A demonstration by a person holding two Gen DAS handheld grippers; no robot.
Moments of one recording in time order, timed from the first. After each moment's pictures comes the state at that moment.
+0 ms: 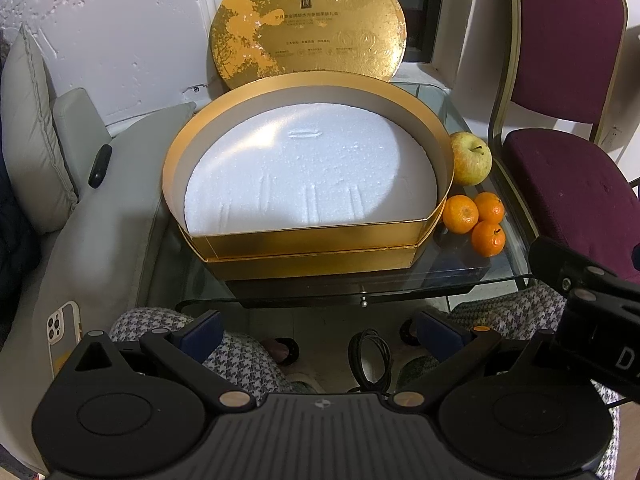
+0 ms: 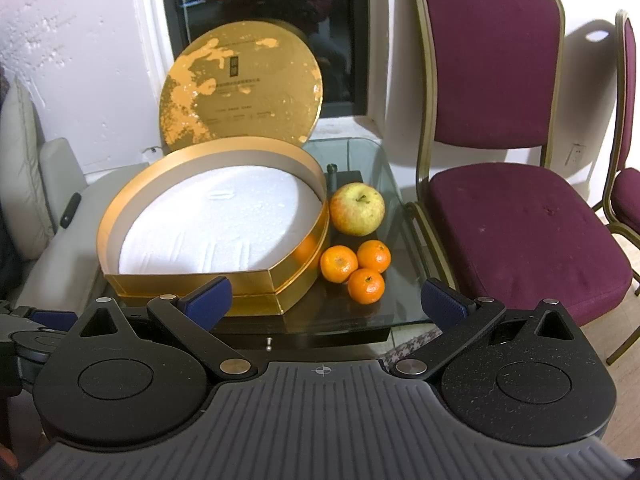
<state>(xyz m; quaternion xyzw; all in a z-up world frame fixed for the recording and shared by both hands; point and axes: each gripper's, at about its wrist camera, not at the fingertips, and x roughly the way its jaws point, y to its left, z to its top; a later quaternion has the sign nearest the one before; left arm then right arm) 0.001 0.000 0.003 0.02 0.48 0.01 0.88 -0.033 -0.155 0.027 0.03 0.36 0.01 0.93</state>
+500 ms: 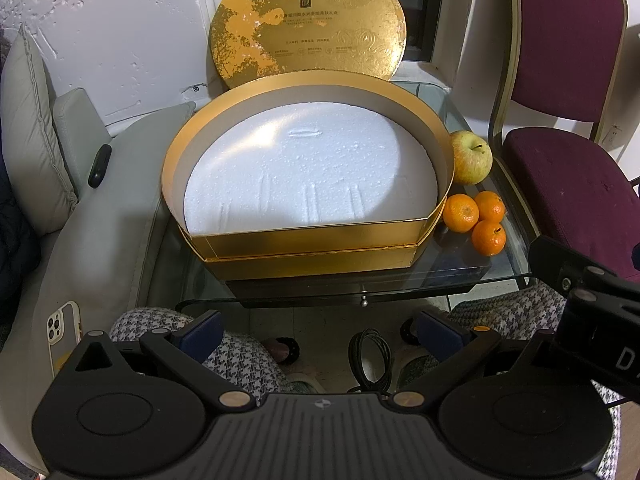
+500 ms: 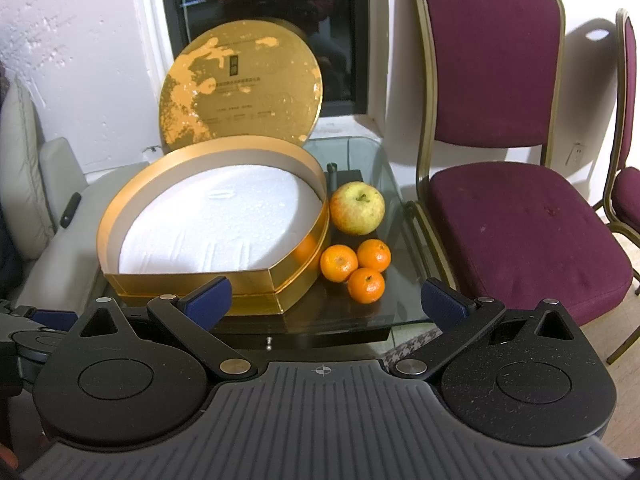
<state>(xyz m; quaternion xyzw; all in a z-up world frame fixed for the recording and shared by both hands) 0.002 -0.003 0.001 0.03 0.48 0.01 0.88 -0.033 -0.157 0.027 0.03 0.36 0.01 0.93</state>
